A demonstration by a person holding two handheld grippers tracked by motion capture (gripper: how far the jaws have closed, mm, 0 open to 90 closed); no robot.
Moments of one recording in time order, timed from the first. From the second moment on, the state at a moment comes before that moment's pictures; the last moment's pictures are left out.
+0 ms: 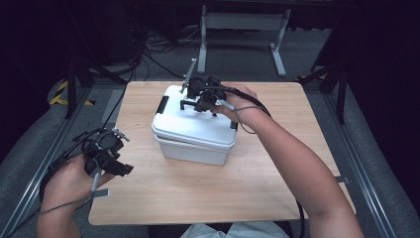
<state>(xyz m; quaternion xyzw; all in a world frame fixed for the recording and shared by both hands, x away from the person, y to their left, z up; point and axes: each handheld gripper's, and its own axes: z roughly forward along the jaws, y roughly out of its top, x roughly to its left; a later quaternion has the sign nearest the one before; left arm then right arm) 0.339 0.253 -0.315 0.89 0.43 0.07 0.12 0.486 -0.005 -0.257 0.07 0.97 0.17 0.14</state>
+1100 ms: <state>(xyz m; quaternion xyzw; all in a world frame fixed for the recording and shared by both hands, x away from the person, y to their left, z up) 0.341 0.254 -0.317 0.89 0.43 0.07 0.12 0.498 0.006 -0.291 0.06 0.98 0.13 0.12</state>
